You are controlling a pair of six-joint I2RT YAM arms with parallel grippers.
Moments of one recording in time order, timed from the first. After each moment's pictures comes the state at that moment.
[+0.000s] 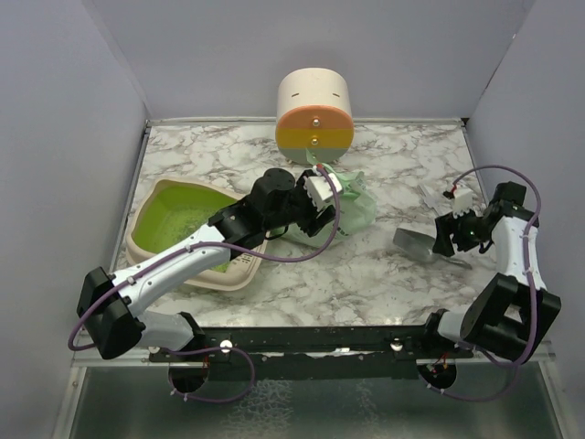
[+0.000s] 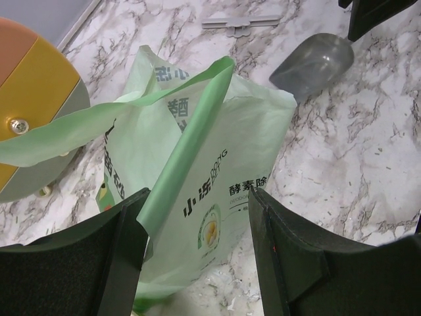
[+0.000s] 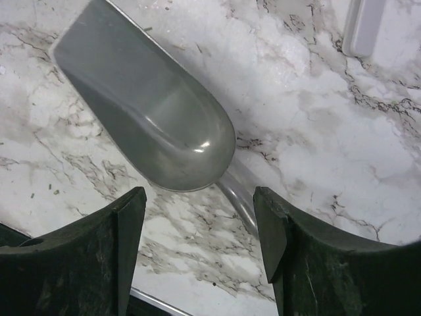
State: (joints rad) left arm -0.88 1.30 1.13 -0.16 0.16 0.21; right arm -0.47 1.28 0.93 -0.90 -0.50 -0.82
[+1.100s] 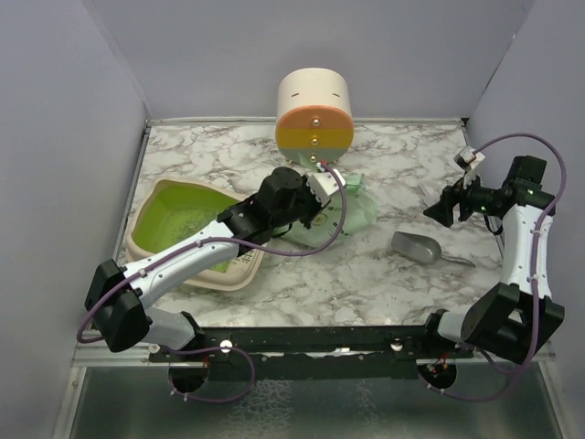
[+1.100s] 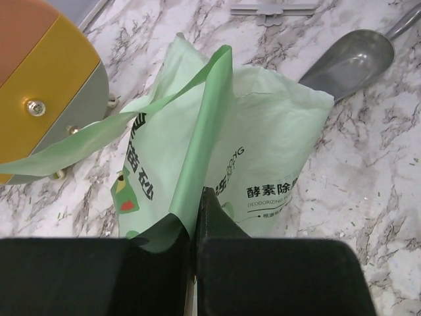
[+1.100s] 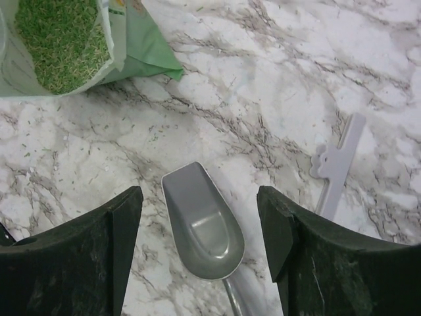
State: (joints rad) left arm -0.88 1.37 1.14 -0.14 0.08 0.20; right arm -0.45 1.27 1.16 -0.95 -0.95 -0.86
